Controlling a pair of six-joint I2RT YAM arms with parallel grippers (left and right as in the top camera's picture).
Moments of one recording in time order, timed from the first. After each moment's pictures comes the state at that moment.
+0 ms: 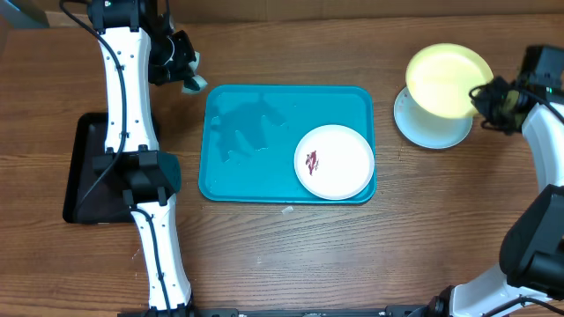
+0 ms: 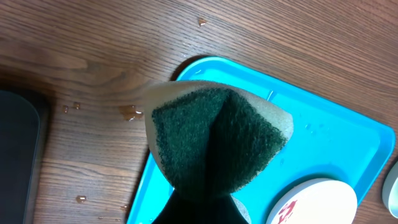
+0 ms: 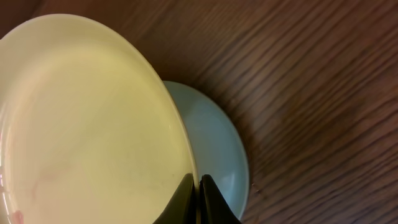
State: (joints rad) left arm 0.06 2.52 2.84 -1.69 0.22 -0.33; right arm -0.31 1.81 1.39 -0.64 -0.08 0.51
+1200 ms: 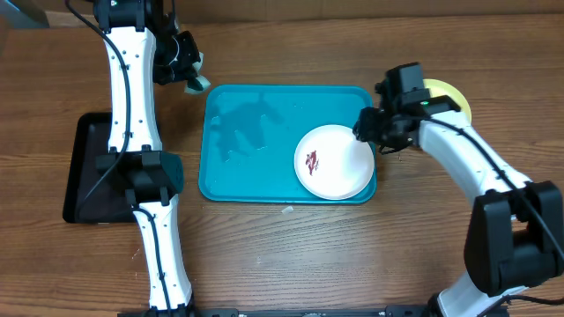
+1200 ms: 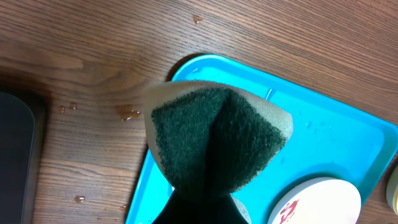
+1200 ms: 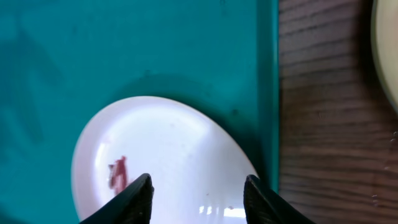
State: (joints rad) left arm 0.04 2.52 2.84 -1.69 0.21 -0.33; right arm 0.22 1.81 1.27 -0.65 -0.20 0.35
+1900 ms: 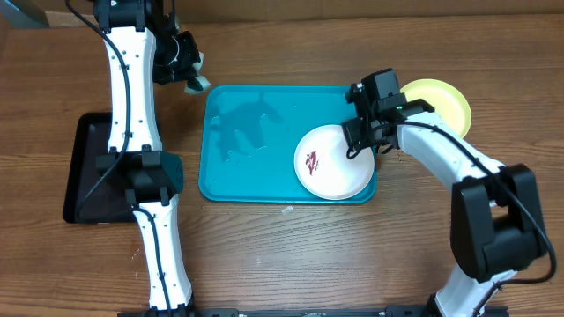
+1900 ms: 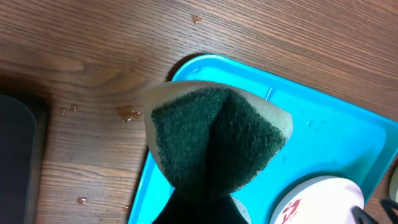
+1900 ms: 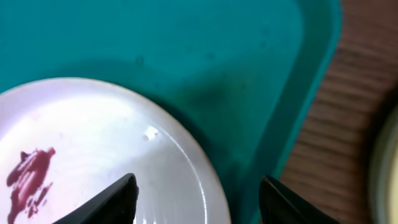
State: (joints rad) left arm 0.04 2.52 2.84 -1.69 0.21 -0.31; right arm 0.29 1.90 1.27 -0.57 -0.07 -0.05
